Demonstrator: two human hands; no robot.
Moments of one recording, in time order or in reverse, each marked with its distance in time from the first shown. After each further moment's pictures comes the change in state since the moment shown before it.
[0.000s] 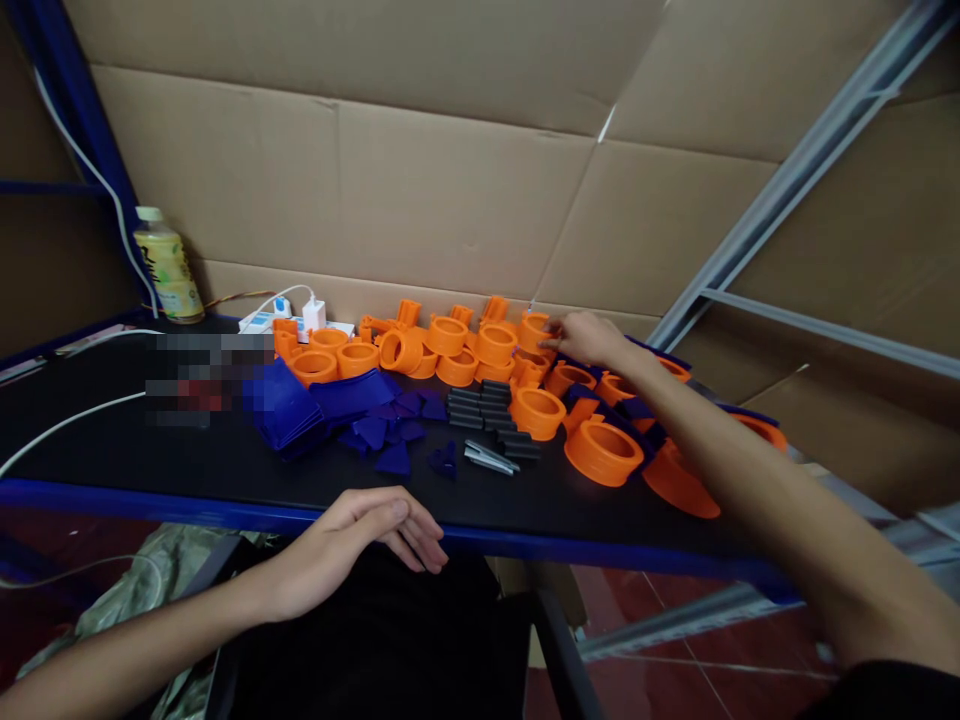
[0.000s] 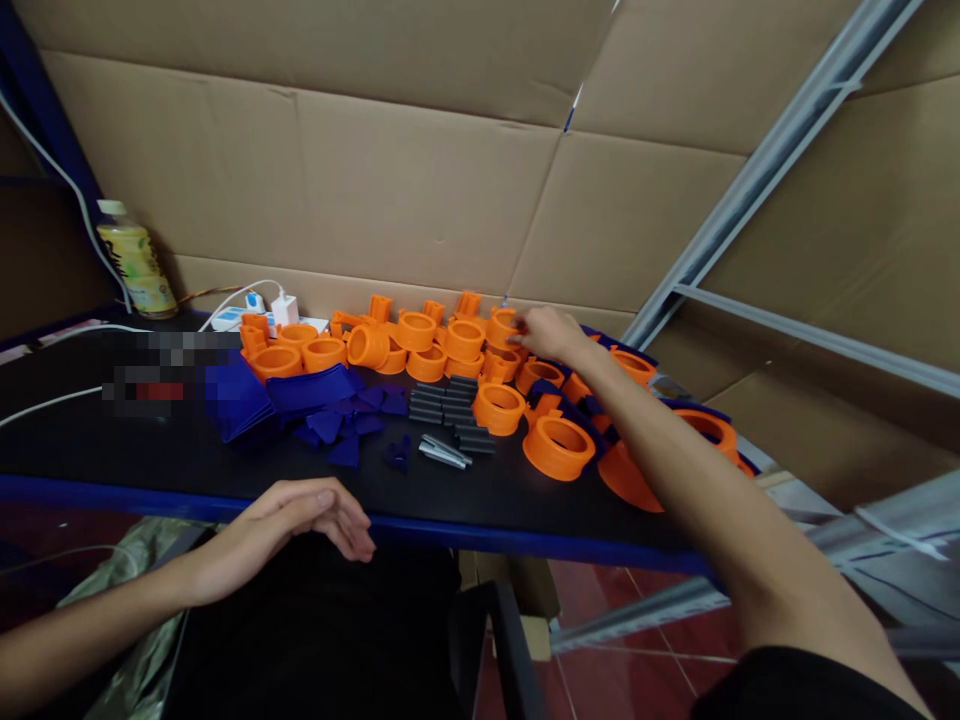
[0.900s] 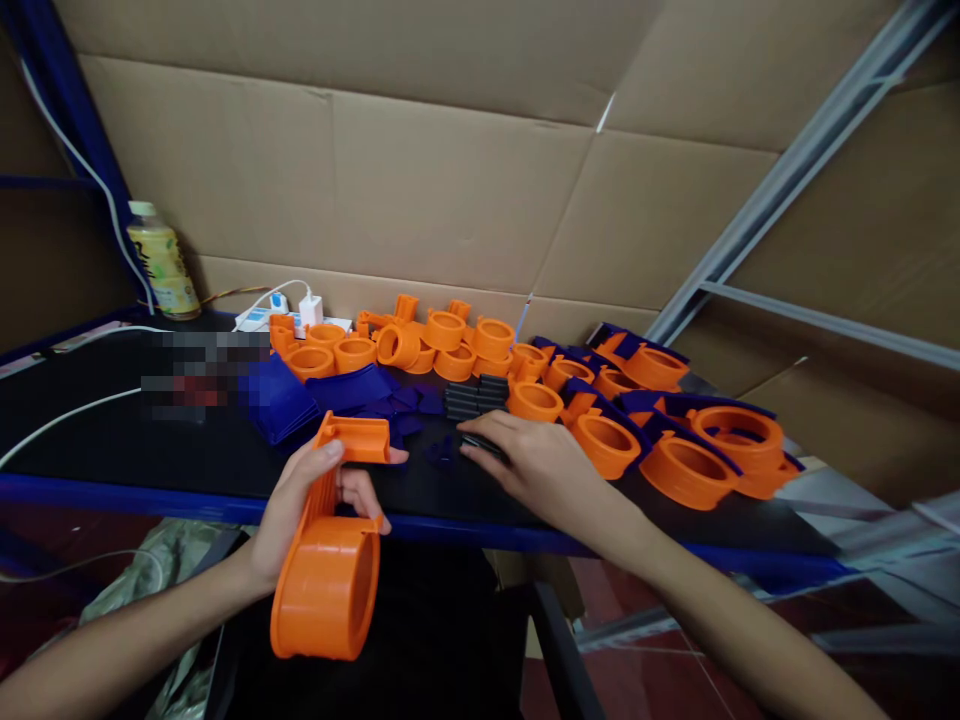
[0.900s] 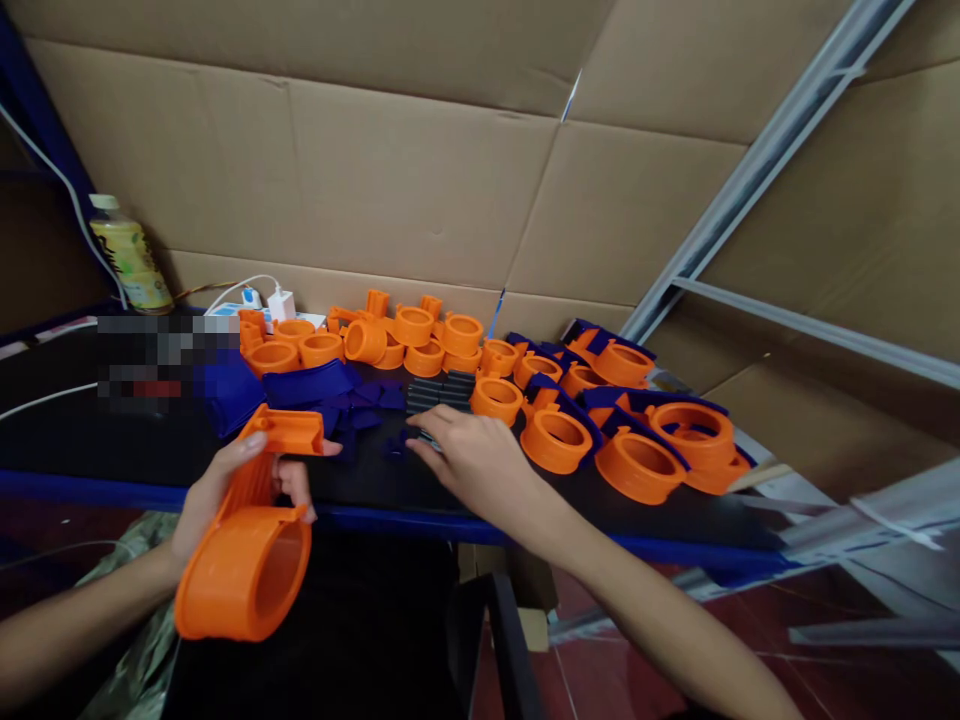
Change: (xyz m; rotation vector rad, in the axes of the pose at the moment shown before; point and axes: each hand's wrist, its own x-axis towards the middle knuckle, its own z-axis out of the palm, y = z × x) left_hand -0.007 0.010 -0.008 -0.209 0.390 0.115; right_hand -0.182 -0.155 -0.007 0.377 0.162 -0.416
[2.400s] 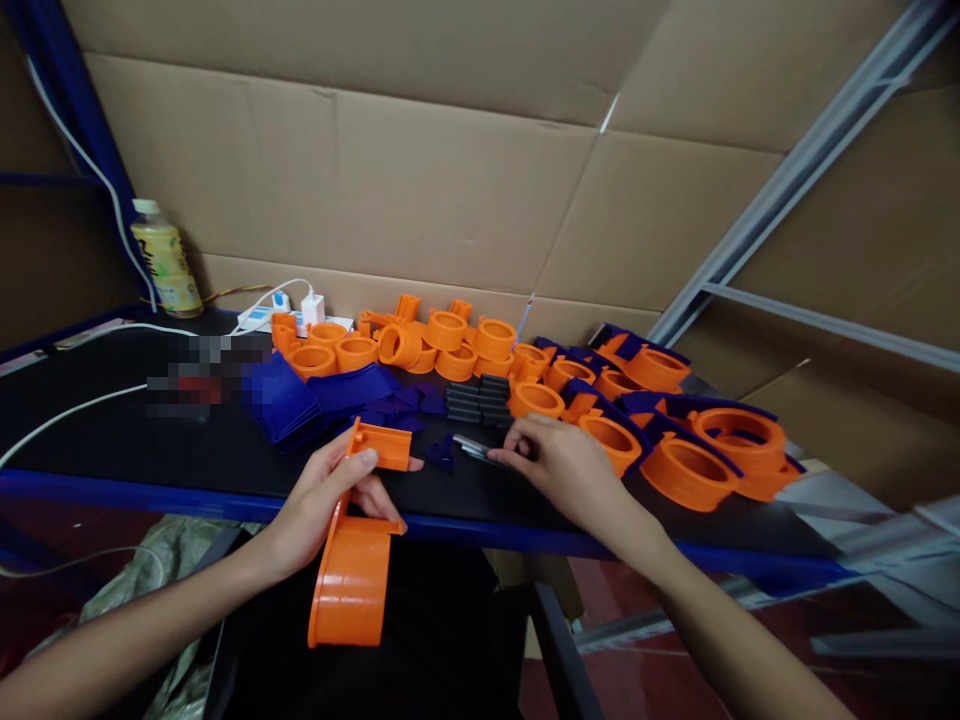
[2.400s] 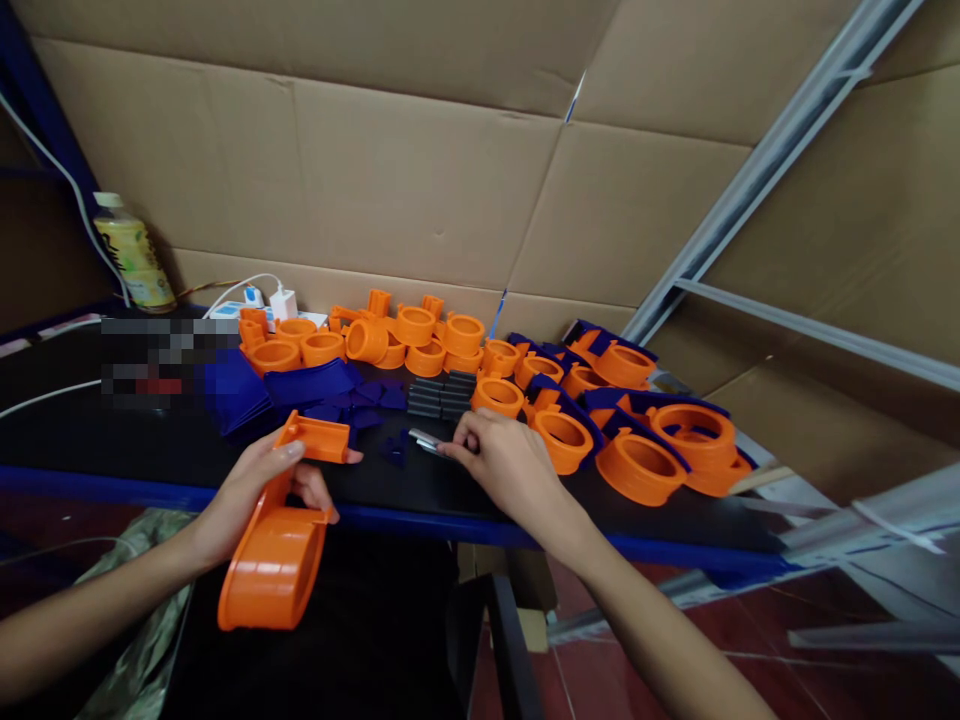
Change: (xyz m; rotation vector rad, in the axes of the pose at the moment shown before) left_hand 0.011 -0.009 -0.001 0.207 -0.056 0.024; right_hand -0.016 0.028 0.009 -0.004 0.038 0.248
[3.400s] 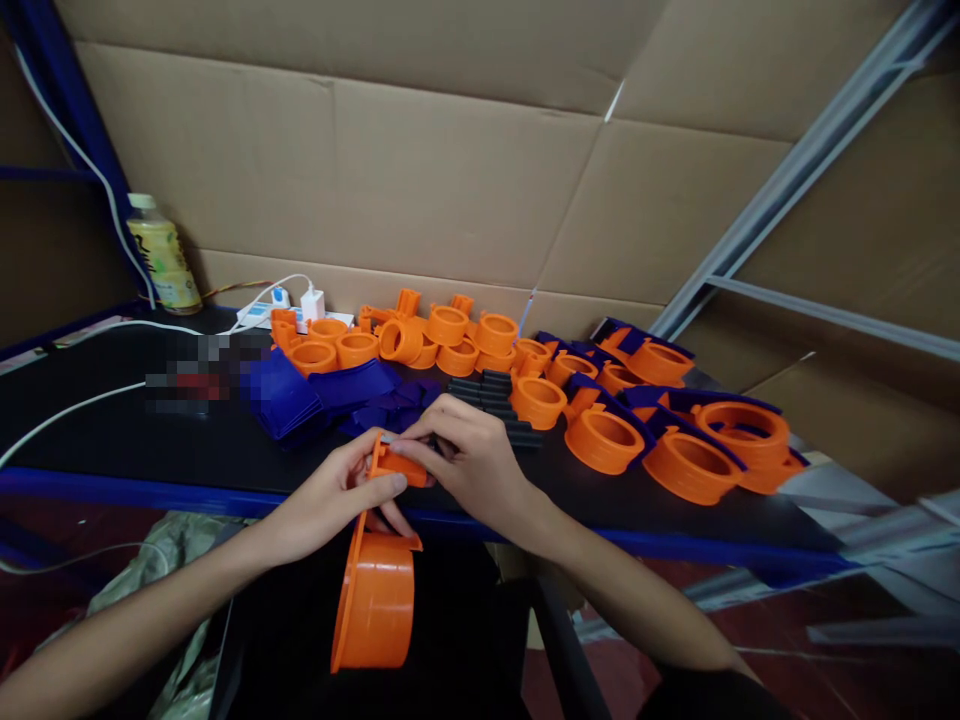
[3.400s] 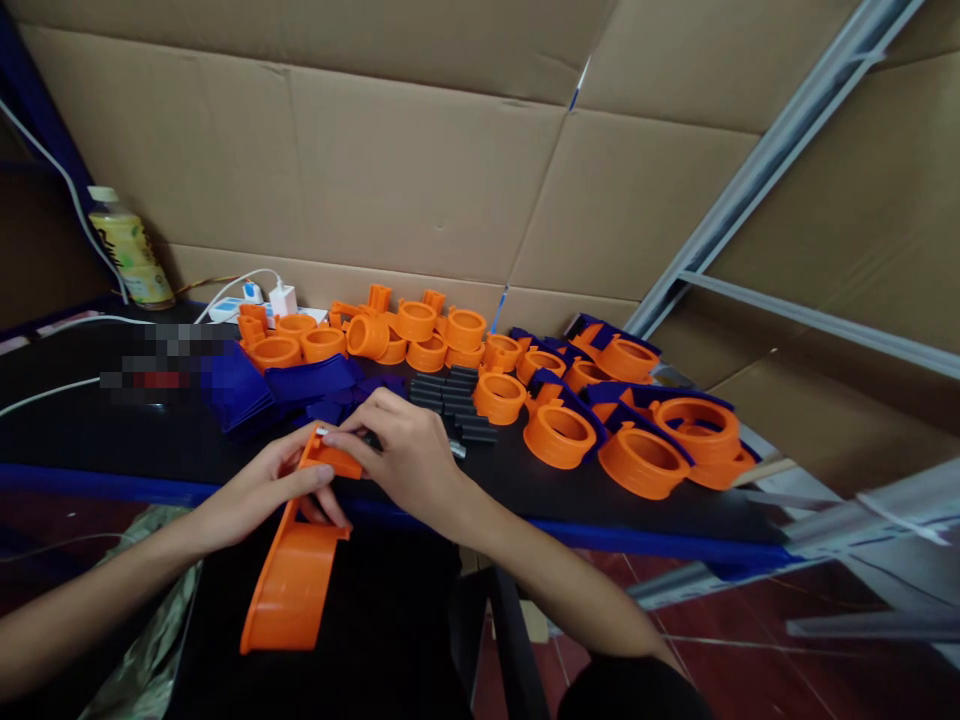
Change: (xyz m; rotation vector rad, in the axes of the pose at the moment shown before) left_hand 0.004 0.006 -0.002 0.062 -0.222 -0.092; right_hand 0.027 -0.092 0.027 0.559 0.165 -0.332
